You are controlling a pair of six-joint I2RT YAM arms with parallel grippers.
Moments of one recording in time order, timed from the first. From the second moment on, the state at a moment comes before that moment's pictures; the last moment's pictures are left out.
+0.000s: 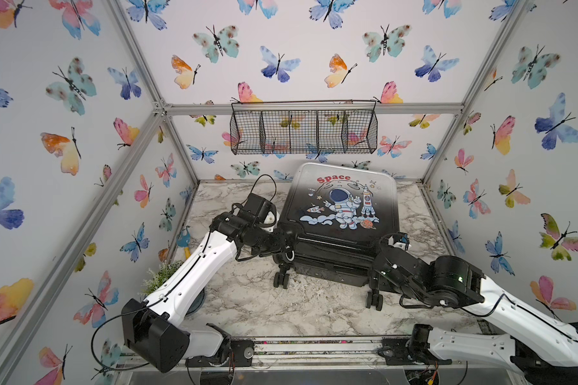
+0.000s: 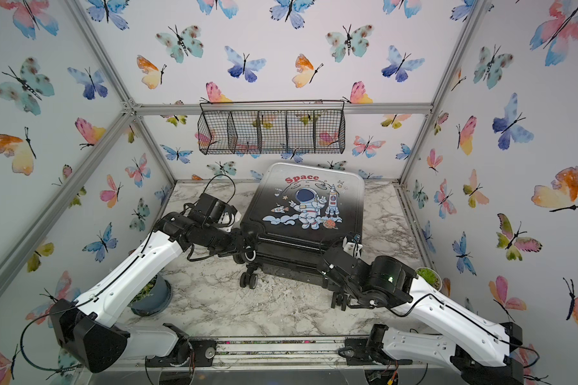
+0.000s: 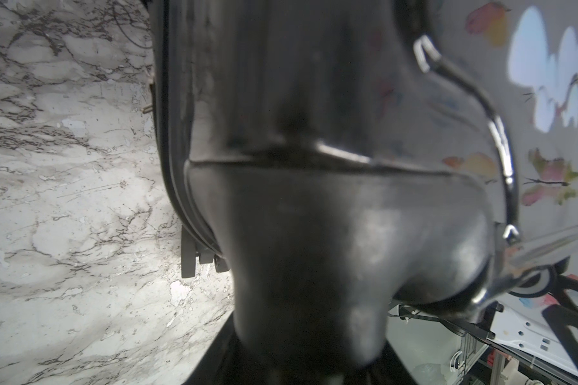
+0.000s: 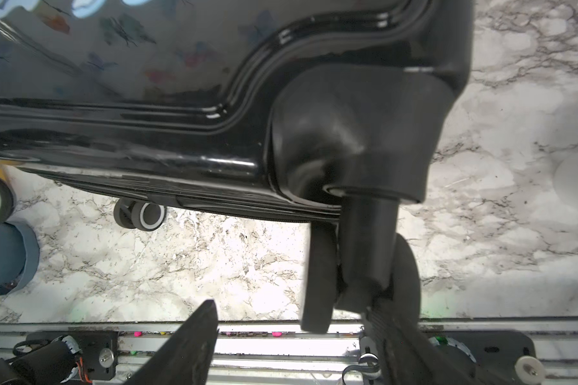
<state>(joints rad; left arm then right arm) -0.51 1.34 1.32 -1.05 0.37 -0.54 1.11 0.98 1.21 -1.39 0.42 1.15</state>
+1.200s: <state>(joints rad) -0.29 1.33 1.29 -1.10 0.32 -0.32 1.03 1.12 1.23 -1.21 0.37 0.93</state>
